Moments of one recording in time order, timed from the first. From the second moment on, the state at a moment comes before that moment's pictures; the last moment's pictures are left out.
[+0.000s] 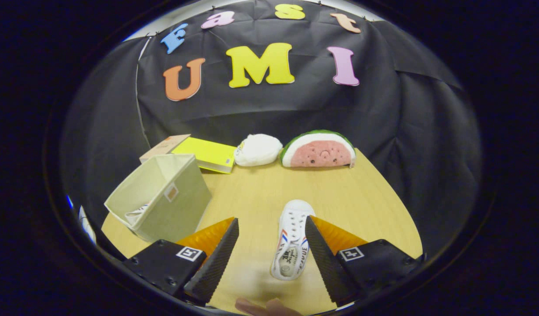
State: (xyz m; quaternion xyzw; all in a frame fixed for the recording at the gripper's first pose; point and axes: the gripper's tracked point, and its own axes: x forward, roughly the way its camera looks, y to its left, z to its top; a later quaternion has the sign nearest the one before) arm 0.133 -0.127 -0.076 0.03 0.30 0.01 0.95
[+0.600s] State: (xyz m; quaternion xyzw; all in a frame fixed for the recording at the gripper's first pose) arm 0.148 -0.178 -0.161 0.02 0.41 -0.01 0.91
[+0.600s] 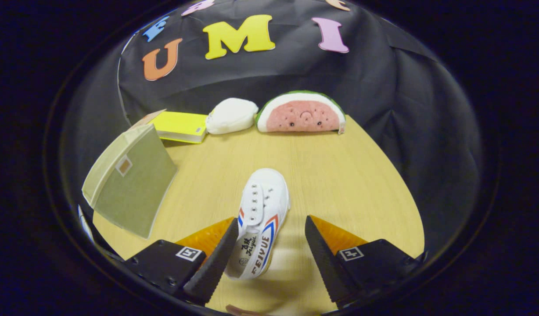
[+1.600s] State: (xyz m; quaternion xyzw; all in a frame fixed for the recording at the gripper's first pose) arm 0.153 -0.160 -0.175 0.14 0.46 0.04 0.88
